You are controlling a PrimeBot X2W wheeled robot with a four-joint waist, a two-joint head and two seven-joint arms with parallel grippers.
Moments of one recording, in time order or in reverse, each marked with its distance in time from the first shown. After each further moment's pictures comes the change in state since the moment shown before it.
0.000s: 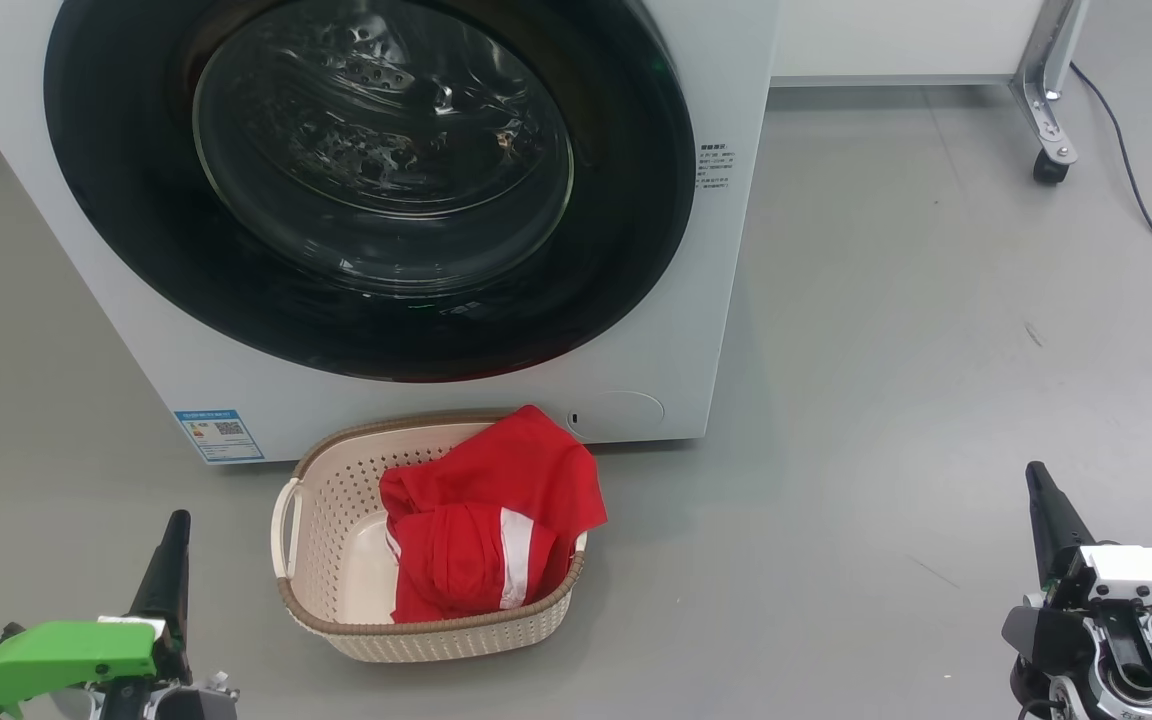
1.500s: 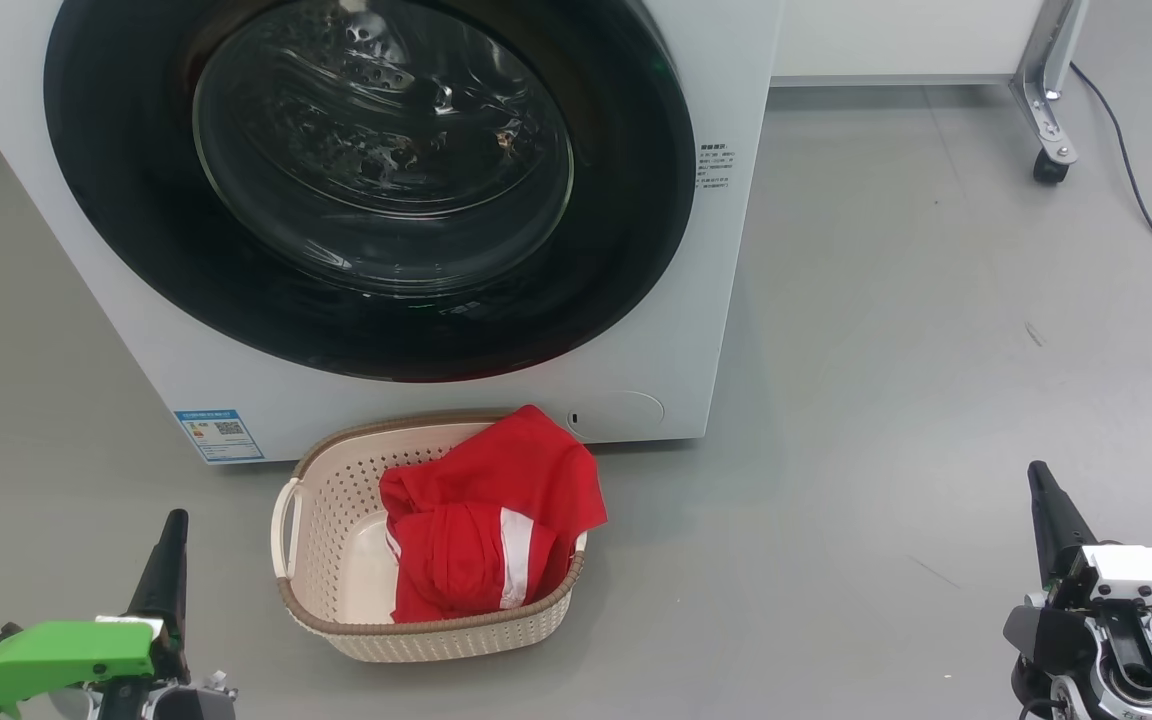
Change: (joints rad) left arm 0.000 -0.001 0.005 -0.002 0.000 0.000 0.000; right arm 0.000 0.002 -0.006 -0.001 -0.002 0.000 0.002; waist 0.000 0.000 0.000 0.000
